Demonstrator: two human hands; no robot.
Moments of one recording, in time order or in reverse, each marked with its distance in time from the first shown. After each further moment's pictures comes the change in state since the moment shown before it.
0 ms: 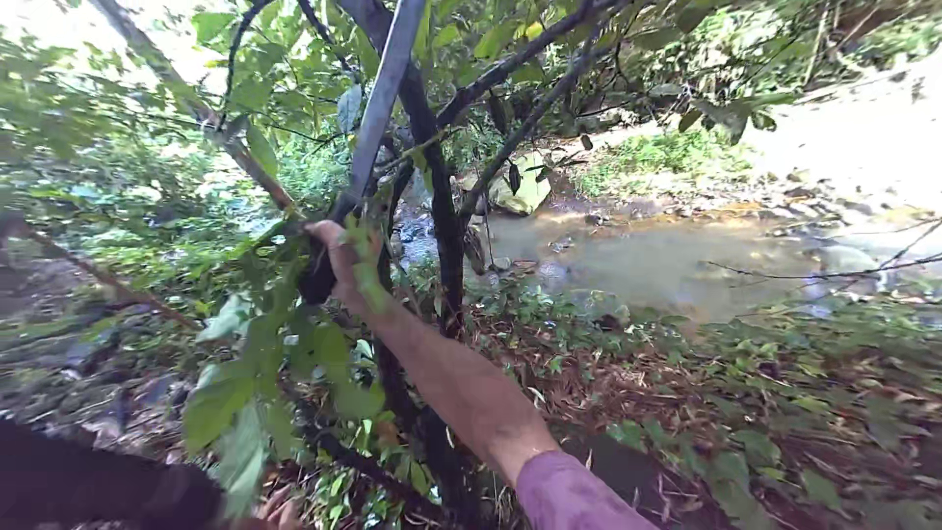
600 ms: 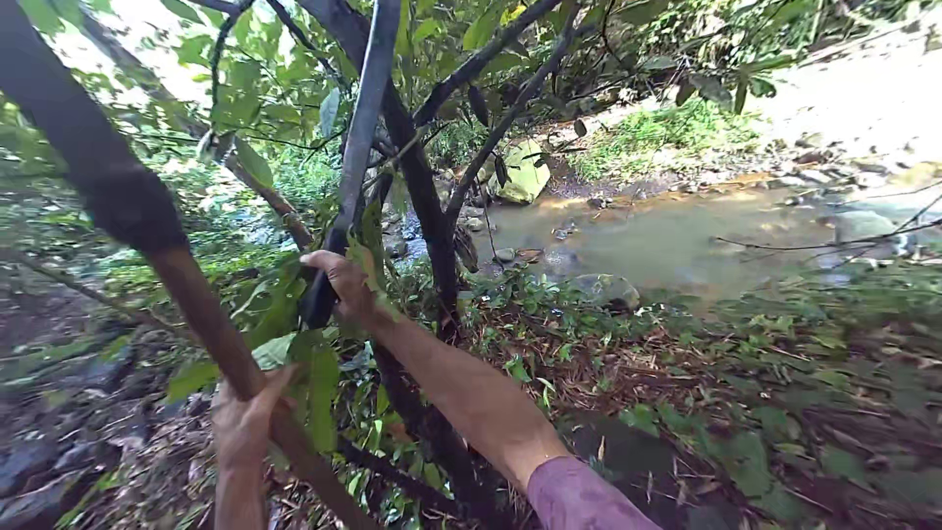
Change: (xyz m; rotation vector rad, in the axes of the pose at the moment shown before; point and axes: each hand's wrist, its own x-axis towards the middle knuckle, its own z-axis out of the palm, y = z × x) left_hand 0.101 0.198 0.078 -0.037 -0.060 0.124; right_hand 0.020 0.020 -0.020 0.001 -0.031 0.169
